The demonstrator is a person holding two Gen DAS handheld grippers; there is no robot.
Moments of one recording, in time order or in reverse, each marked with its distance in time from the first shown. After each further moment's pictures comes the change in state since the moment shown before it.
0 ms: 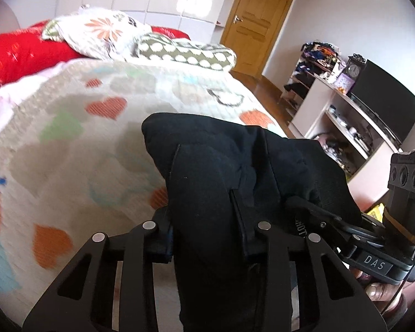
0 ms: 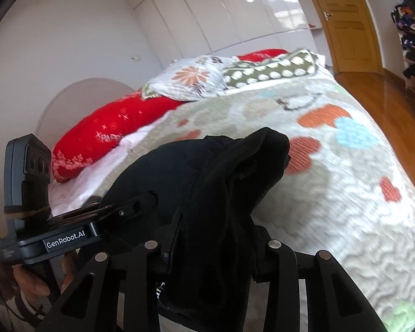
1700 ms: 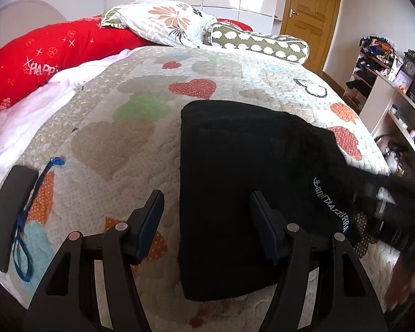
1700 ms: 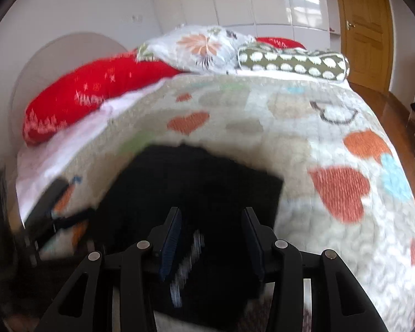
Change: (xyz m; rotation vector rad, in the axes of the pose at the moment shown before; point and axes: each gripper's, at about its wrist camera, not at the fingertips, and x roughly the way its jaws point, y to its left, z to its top) left arm 0.029 0.072 -0.027 -0.052 0.024 0.327; right arm 0.103 0.048 0.014 -0.180 0.200 -0.183
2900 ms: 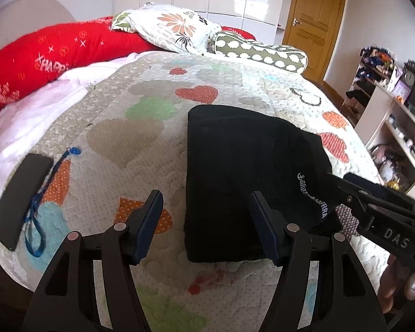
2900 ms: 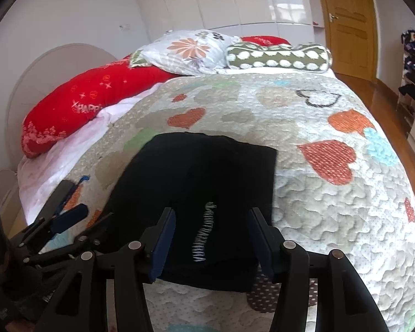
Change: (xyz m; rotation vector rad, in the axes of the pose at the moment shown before) left arm -0.034 0.006 -0.009 -0.048 -0.023 -0.017; right arm -0.028 0.001 -0.012 0.118 -0.048 -0.022
